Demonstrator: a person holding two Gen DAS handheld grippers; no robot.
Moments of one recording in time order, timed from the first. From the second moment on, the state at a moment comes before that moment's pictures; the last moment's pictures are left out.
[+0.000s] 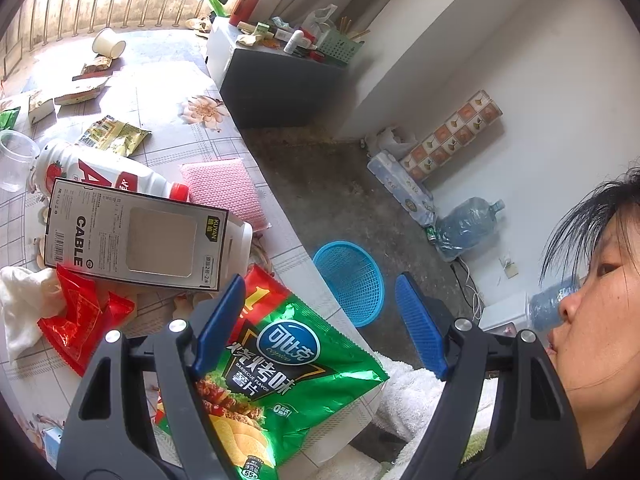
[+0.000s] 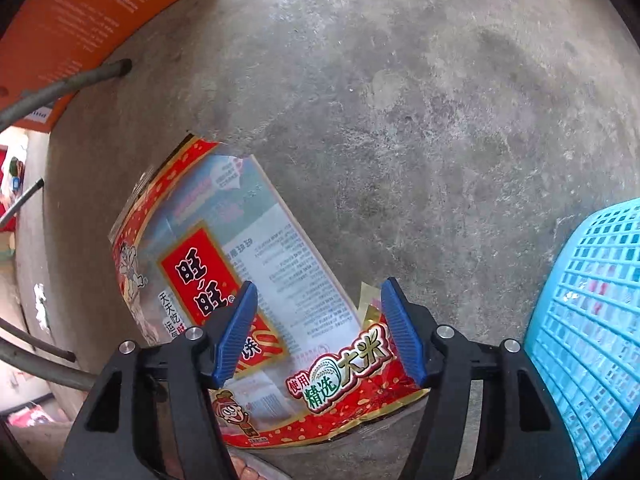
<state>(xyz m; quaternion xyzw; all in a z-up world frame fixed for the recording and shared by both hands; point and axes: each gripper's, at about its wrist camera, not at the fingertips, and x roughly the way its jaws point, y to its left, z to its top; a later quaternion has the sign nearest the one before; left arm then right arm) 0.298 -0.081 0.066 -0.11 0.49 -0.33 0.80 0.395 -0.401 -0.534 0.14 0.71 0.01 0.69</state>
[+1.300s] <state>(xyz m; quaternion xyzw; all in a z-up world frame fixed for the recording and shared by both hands) 0.293 -0.060 0.061 -0.15 0.49 -0.33 0.80 0.235 -0.378 -0.518 0.35 0.63 -0.04 0.69</state>
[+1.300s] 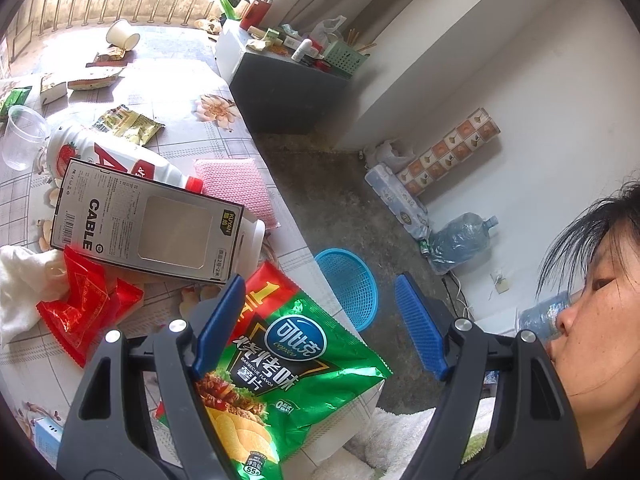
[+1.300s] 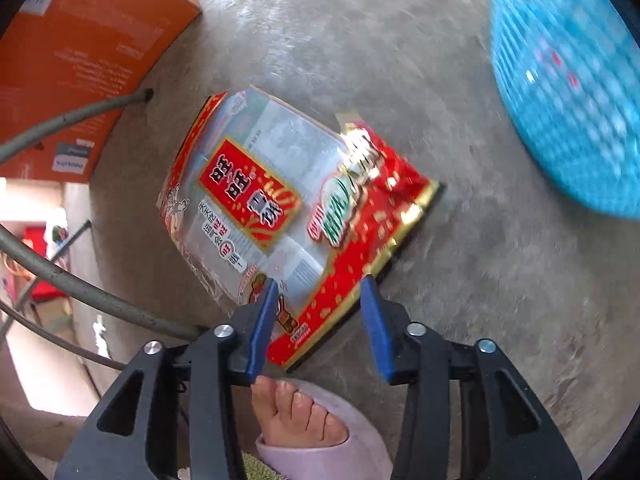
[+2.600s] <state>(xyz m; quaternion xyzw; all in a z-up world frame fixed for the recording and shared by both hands) 0.296 -0.068 0.058 -0.14 0.49 -0.33 0.80 0.259 -0.417 -0.577 0.72 0.42 0.04 0.55</state>
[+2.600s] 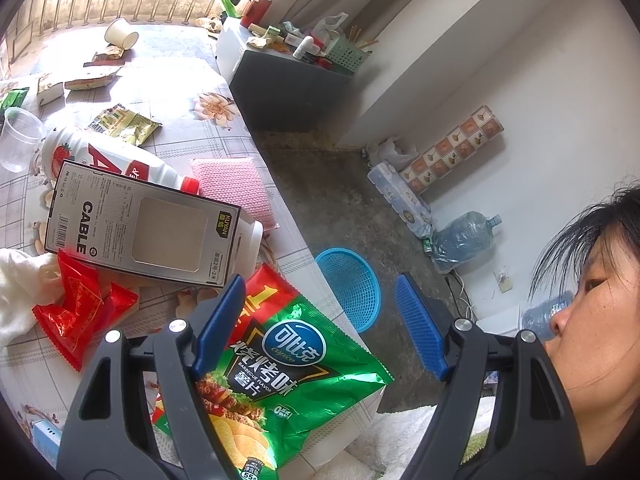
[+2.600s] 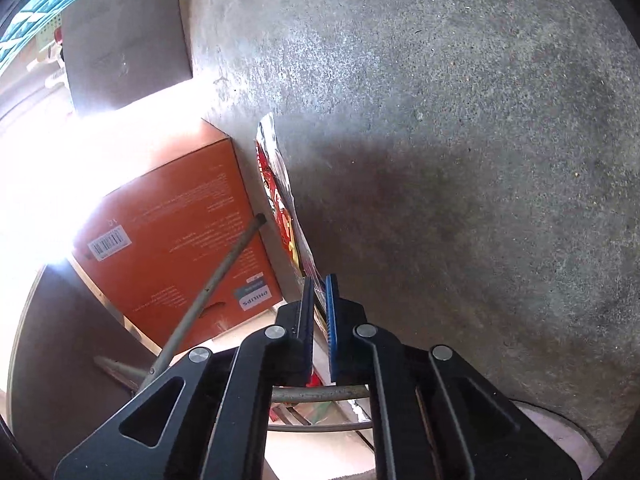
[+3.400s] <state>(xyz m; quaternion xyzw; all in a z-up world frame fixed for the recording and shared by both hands) 0.292 -0.063 0.059 -0.15 0.48 -0.33 0.80 0.303 -0.442 -0.378 0.49 0.41 0.07 0.77</state>
